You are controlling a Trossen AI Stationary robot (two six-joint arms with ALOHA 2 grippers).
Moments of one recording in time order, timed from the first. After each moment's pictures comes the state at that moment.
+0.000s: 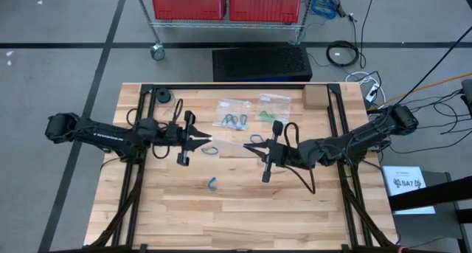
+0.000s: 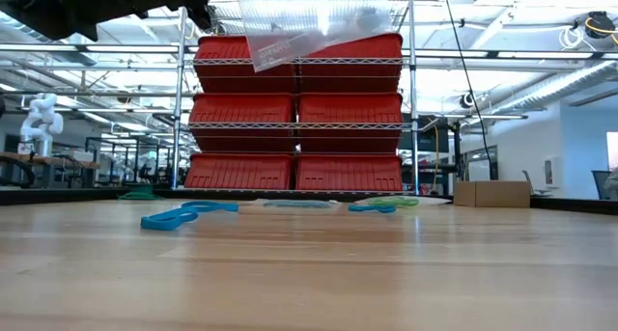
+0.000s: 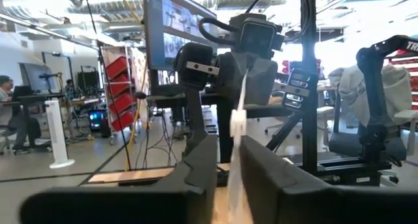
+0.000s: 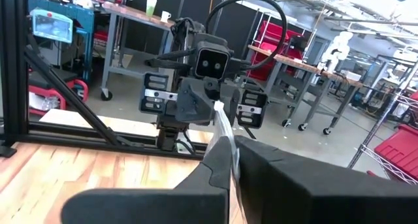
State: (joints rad) left arm 0.02 0.99 0.36 0.91 0.13 0.06; right arm 0.36 1.37 0.98 0.42 0.60 -0.26
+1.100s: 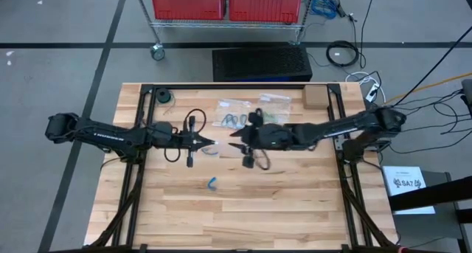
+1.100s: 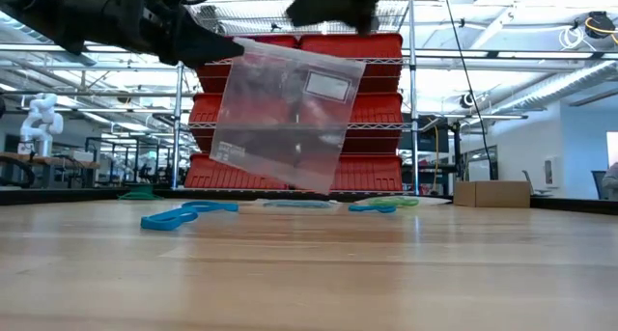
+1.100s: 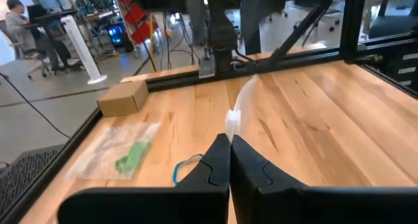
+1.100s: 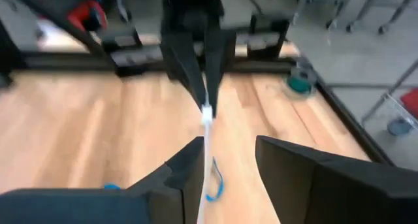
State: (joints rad) left arm 0.02 0.99 0.36 0.49 0.01 0.20; right arm 0.11 1.54 1.14 0.03 0.28 0.02
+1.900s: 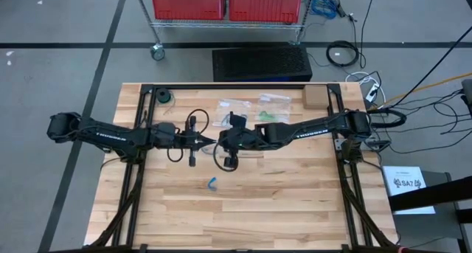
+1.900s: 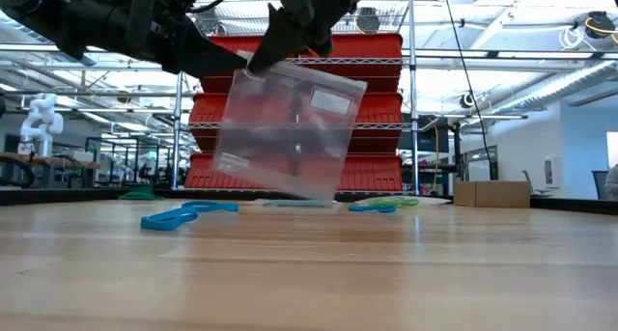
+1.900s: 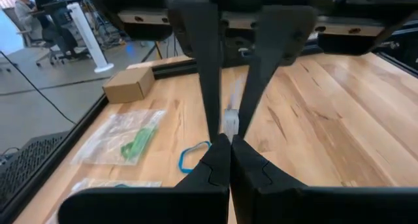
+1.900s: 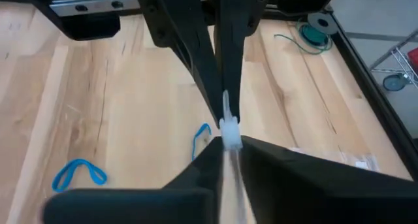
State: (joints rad) left arm 0.02 1.03 0.36 0.49 -0.02 0.20; right arm 0.07 1.88 1.54 -0.32 0.28 0.02
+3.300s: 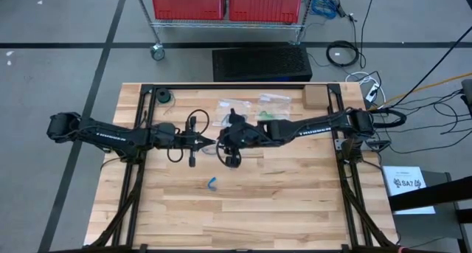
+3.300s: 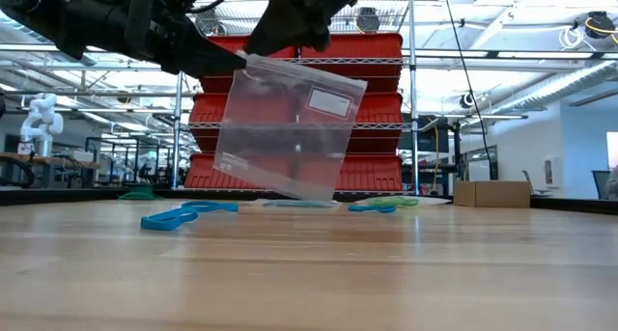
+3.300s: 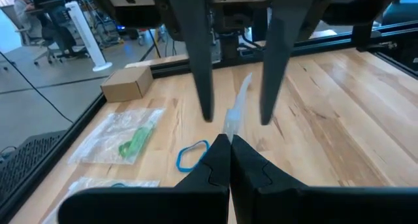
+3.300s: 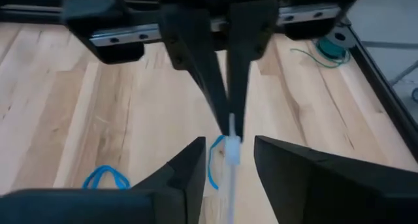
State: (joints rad) left arm 0.02 1.03 0.36 0.49 -0.02 0.19; right arm 0.05 1.85 1.54 -0.31 0.18 0.01
